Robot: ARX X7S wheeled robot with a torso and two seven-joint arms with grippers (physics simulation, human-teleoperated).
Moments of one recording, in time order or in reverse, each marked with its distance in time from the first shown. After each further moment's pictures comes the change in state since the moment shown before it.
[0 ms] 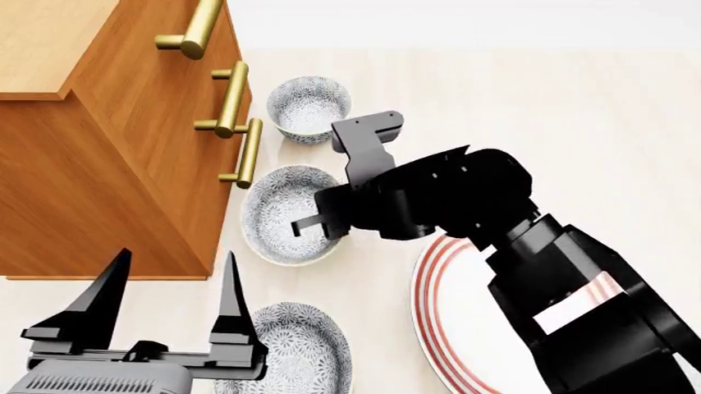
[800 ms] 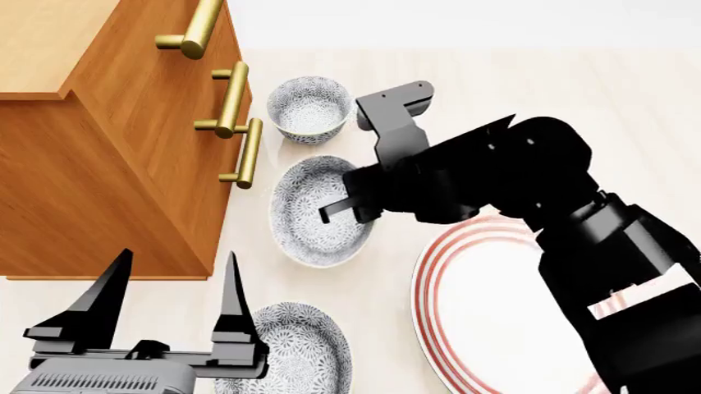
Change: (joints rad) left arm -0.010 -0.010 0.015 -0.004 -0.003 -0.005 -0.021; right arm 0.066 0.129 0.017 -0.163 0.097 0.119 0.090
